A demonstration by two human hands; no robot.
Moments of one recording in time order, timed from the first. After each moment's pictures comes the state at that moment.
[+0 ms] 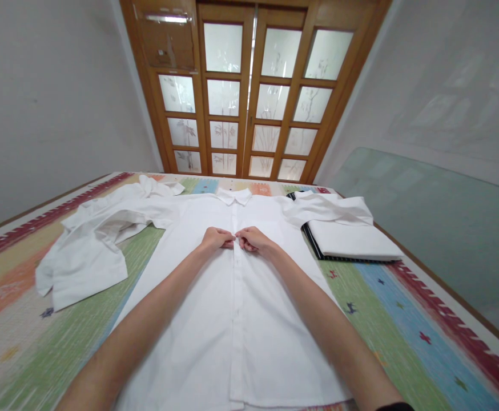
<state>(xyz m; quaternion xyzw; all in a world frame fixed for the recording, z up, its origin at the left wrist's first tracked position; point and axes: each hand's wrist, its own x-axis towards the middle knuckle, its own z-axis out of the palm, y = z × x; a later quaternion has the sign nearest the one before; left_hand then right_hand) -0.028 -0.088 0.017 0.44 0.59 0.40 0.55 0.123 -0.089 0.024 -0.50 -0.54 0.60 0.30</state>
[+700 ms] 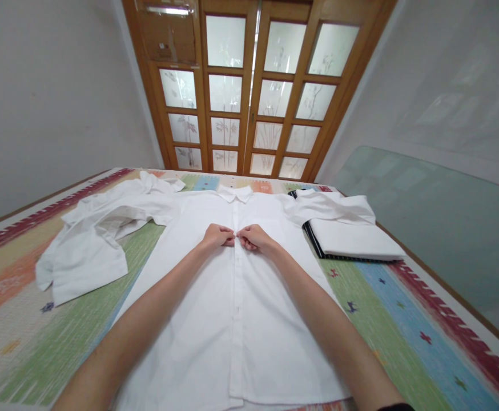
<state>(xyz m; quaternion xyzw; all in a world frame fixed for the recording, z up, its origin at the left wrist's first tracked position) -0.027 -0.088 0.016 0.46 0.59 0.39 0.54 0.125 -0.084 0.013 -0.52 -0.56 0.57 0.30</state>
